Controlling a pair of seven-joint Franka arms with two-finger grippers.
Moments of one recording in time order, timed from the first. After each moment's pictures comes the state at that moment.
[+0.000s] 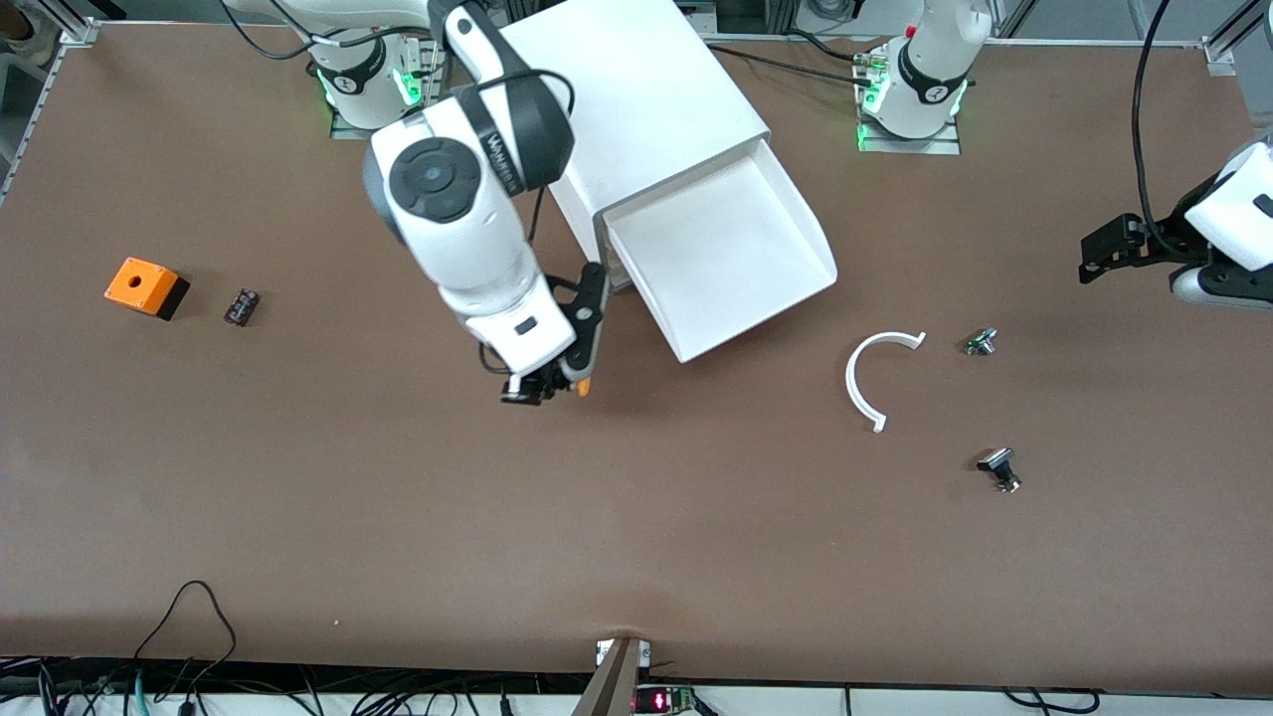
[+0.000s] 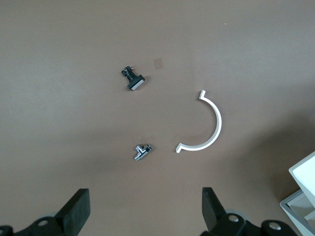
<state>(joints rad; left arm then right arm) -0.01 0.05 0.01 -1.60 0.02 1.64 0.11 0.71 0.62 -0.24 -1.16 0.13 1.95 -0.93</state>
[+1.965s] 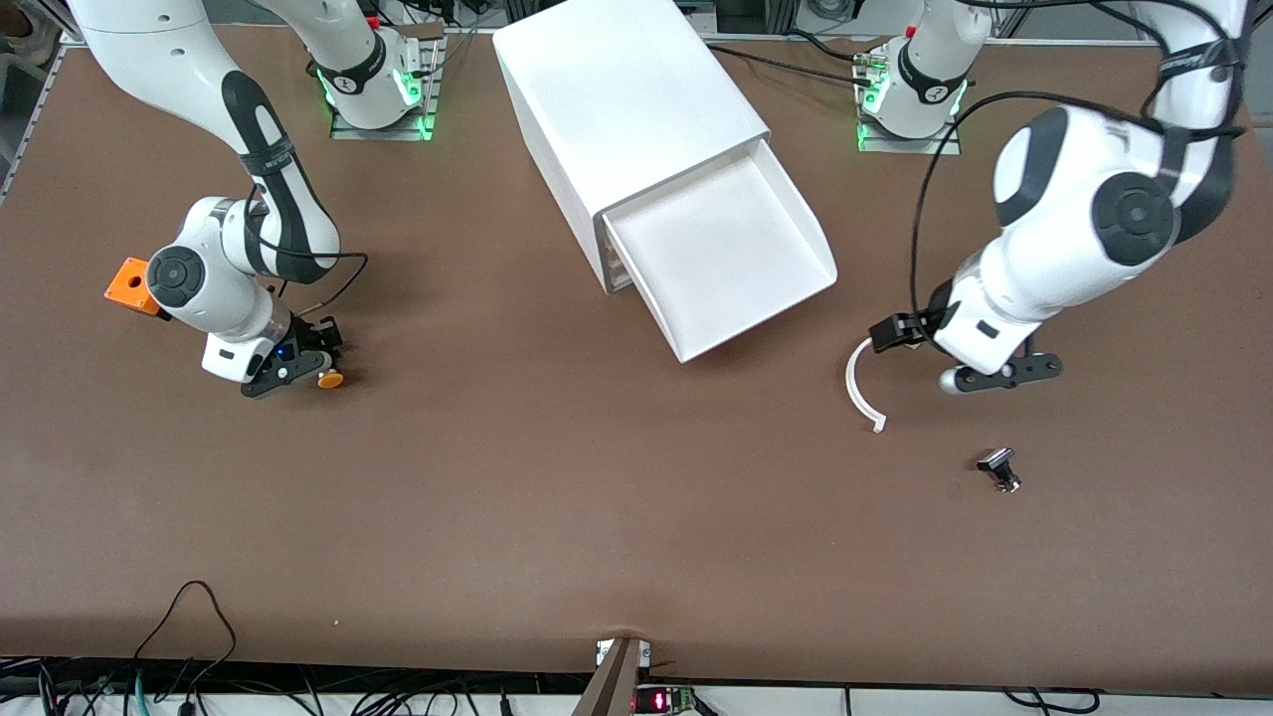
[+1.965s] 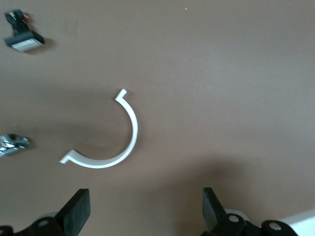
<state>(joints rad) -0.11 0.23 -0.16 -1.80 -0.11 2.01 -0.49 0.24 0.42 -0.25 -2.21 0.13 2.59 -0.59</state>
